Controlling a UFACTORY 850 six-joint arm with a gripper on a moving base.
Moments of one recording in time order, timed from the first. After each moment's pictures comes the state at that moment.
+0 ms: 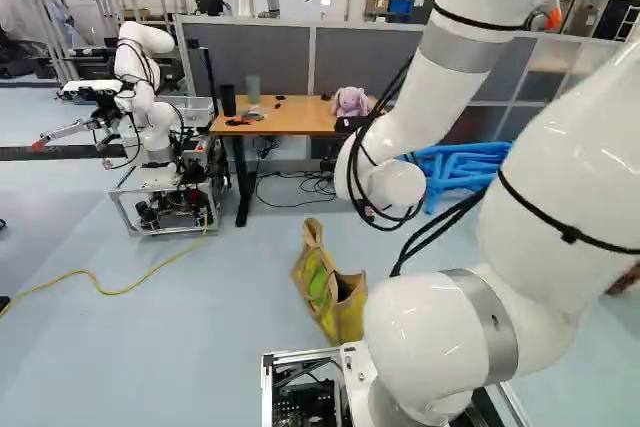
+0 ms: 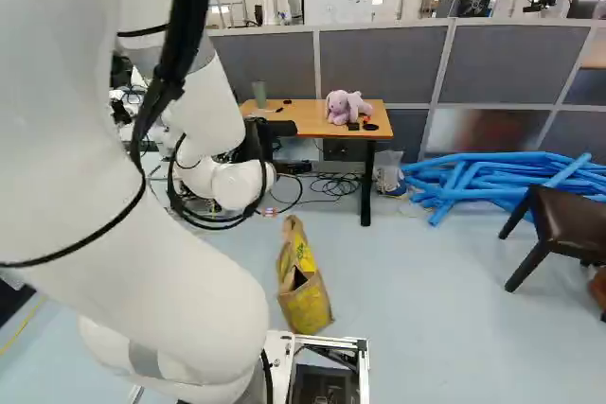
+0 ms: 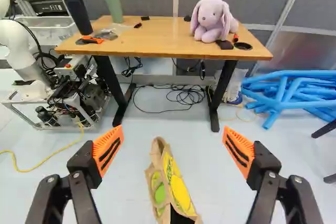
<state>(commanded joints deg) 0.0 1.1 -16.4 0.0 45.5 0.0</state>
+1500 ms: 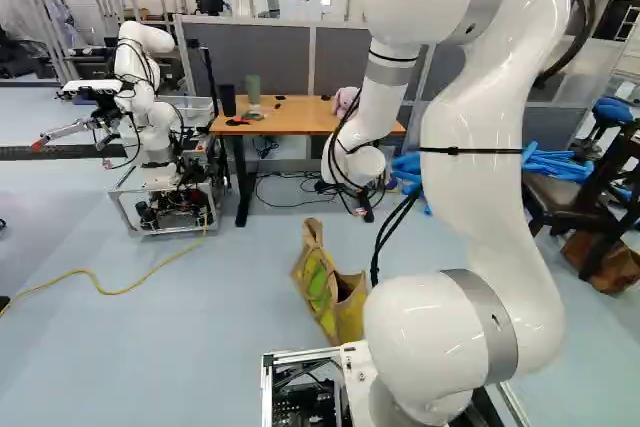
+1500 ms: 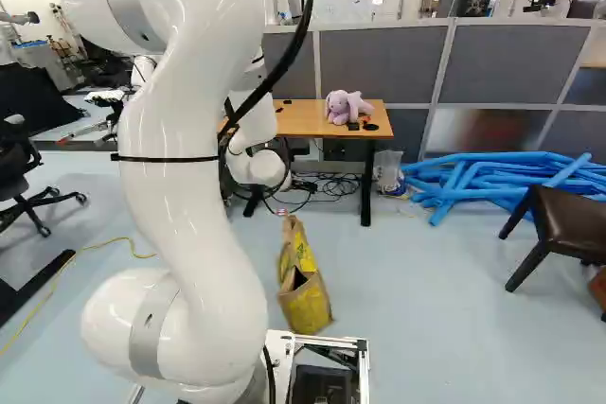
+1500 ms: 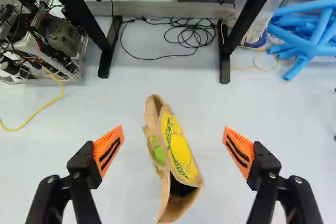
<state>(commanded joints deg) -0.3 -28.8 -38.8 0.0 27.7 0.0</state>
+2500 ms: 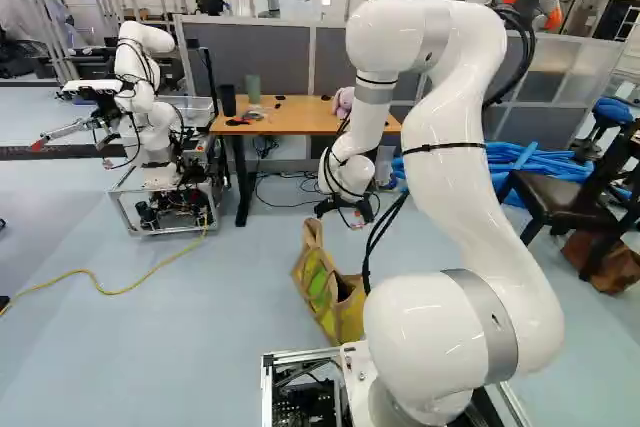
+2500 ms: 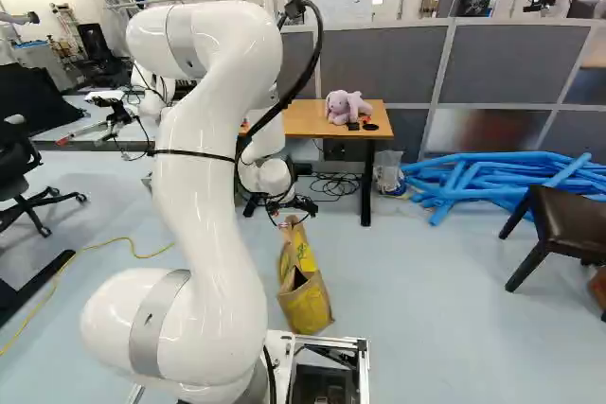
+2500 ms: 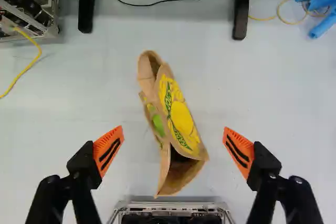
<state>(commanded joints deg) -0.3 -41.4 -47.1 0.0 17.8 0.0</state>
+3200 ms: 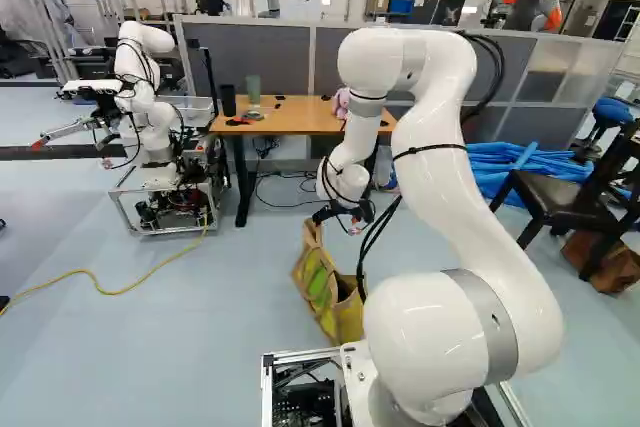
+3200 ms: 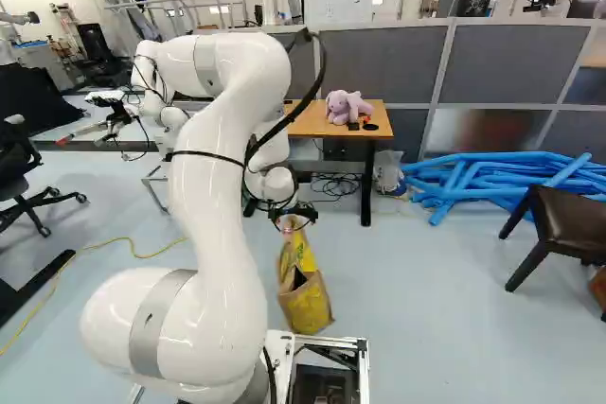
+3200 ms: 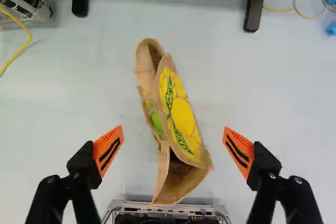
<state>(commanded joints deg) -0.3 -49.8 -53.2 -3.2 17.4 0.0</state>
